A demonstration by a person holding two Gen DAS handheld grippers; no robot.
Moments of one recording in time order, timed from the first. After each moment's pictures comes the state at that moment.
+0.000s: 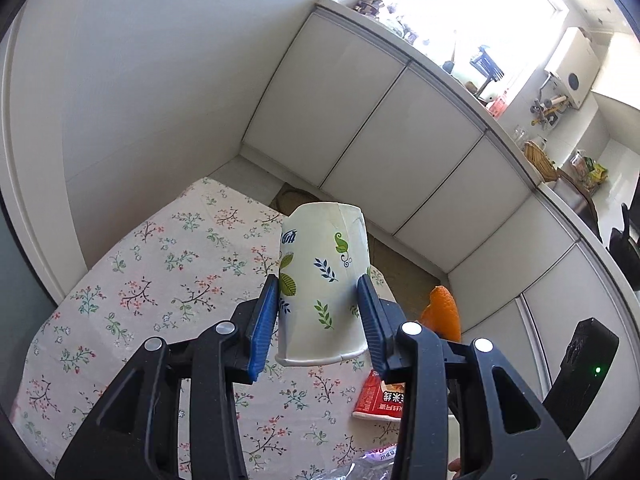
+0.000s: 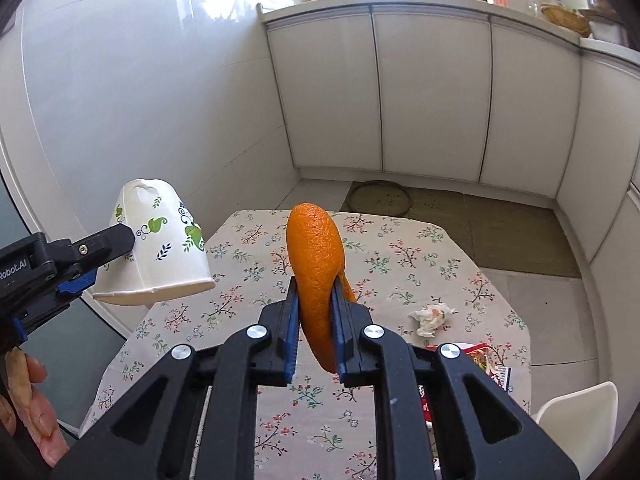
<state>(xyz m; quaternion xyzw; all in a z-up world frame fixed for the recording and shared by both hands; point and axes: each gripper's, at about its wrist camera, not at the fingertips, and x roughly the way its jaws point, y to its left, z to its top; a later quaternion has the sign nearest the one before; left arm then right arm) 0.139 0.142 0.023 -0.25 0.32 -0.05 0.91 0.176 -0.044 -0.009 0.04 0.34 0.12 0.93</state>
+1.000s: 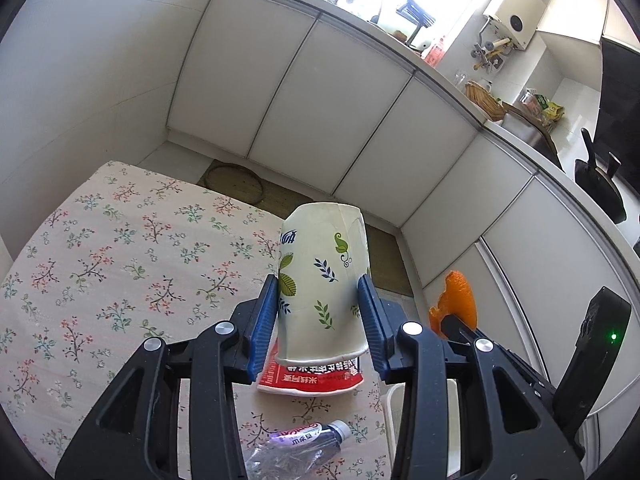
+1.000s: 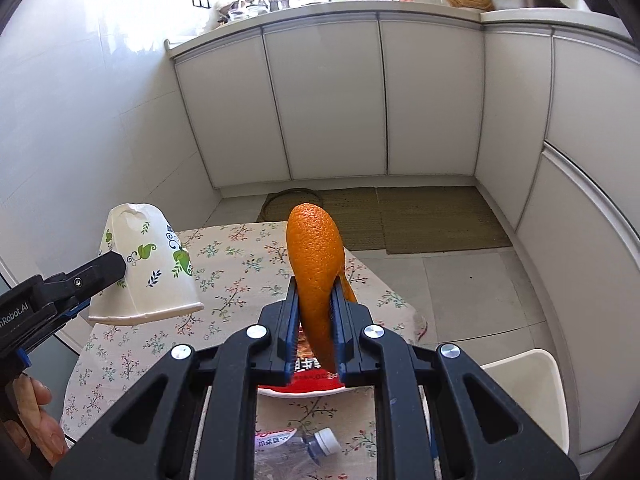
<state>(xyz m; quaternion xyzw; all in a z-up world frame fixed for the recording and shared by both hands) 0.143 0.010 0.012 -0.20 0.34 -0.16 0.91 0.135 -0.190 0.001 0.08 0.33 0.00 0.94</state>
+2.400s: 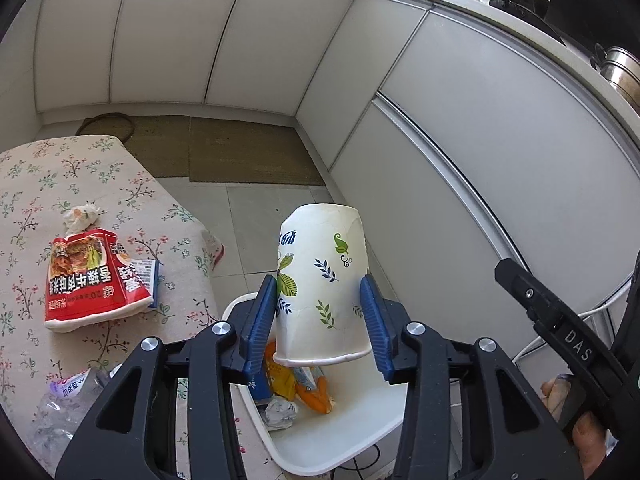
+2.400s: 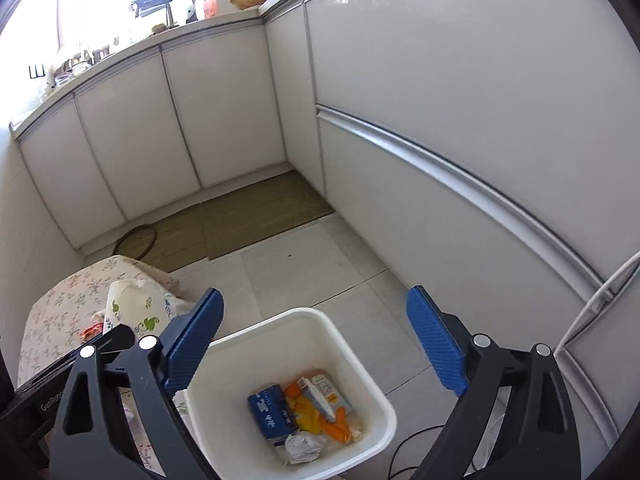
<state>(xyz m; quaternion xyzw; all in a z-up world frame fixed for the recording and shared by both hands) 0.108 -0.232 -0.048 -0.08 0.43 -0.33 0.84 0.002 -0.413 -0.014 0.15 0.31 -0.27 0.90</state>
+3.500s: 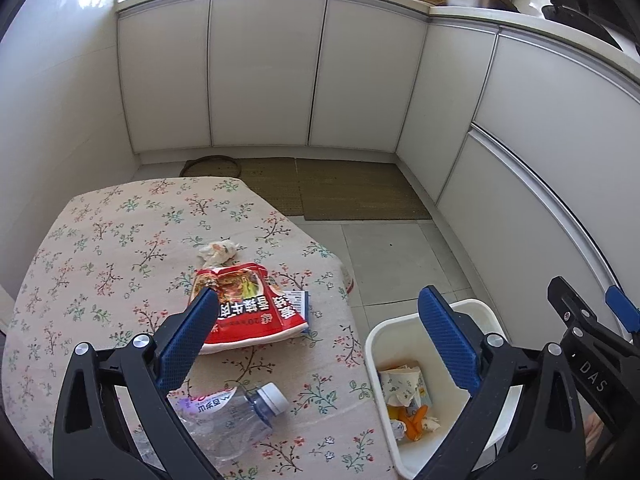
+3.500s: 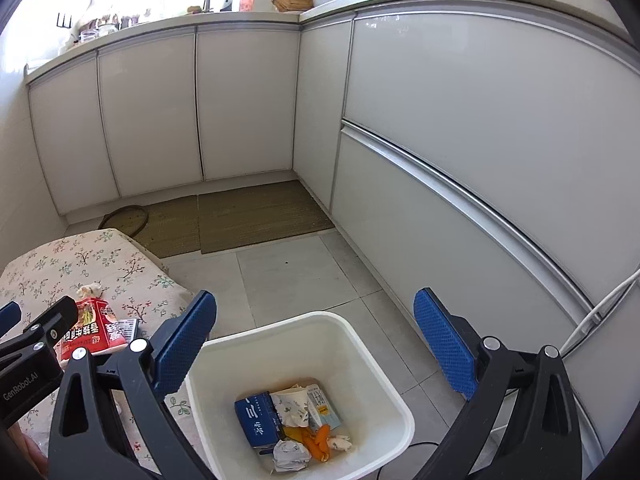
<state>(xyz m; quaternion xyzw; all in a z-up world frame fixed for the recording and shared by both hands) 0.109 -0.164 -0.032 0.00 0.37 -0.15 0.92 0.032 -0.342 -0.023 0.05 0.31 -0.27 0.91</state>
